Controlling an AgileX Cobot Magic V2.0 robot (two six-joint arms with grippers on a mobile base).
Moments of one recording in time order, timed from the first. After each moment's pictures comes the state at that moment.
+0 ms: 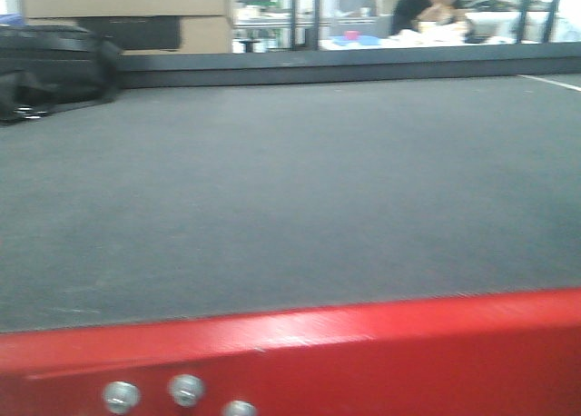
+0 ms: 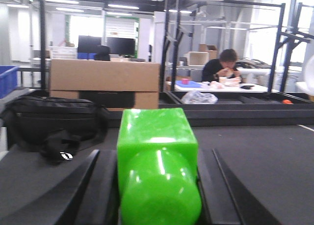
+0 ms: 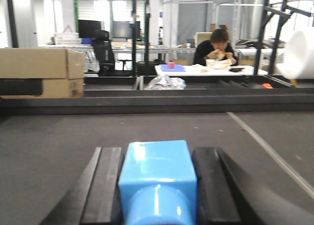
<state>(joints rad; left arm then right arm) 0.01 0.17 -0.45 -0.29 0.23 0.26 0.05 0.32 -0.54 0.10 0.23 -0.05</state>
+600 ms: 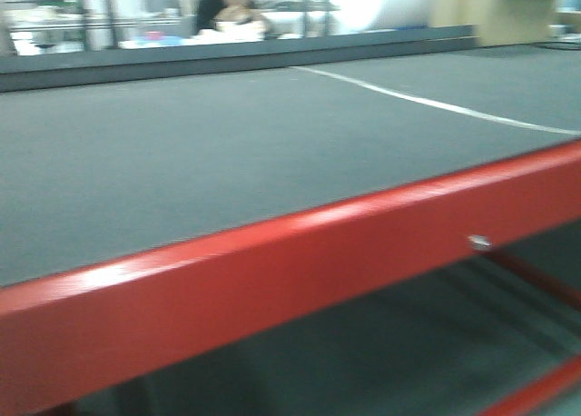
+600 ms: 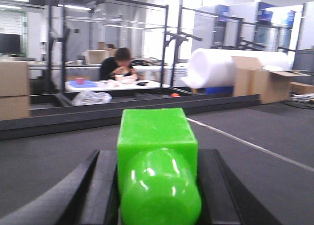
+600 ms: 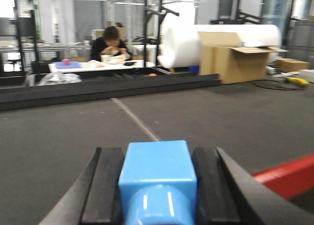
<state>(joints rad) 0.01 0.15 -0.45 -0.29 0.23 0.26 0.05 0.32 -0.54 0.10 0.23 -0.05</state>
